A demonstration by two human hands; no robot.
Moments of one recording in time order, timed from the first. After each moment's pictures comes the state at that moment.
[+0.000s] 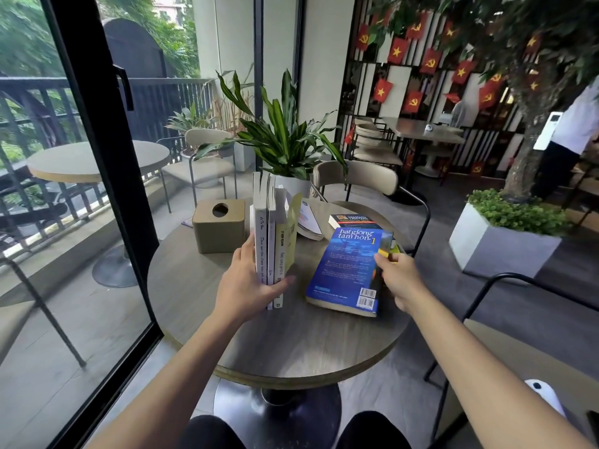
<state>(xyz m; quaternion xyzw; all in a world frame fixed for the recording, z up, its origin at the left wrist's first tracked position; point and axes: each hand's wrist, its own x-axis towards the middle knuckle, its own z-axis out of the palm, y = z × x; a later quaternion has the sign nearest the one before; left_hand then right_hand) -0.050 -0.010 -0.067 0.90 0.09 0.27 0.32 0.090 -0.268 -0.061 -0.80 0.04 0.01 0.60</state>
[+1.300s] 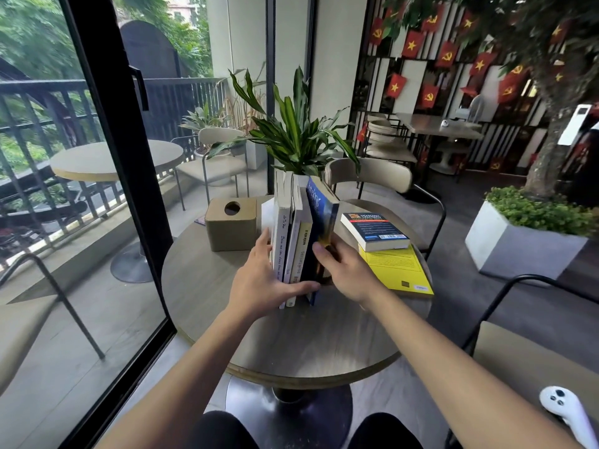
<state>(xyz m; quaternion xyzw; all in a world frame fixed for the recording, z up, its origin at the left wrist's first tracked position) -0.054 -0.017 -0.055 0.89 0.09 0.24 0.37 0.012 -0.187 -0.016 -0.76 -0.31 0.09 0.57</state>
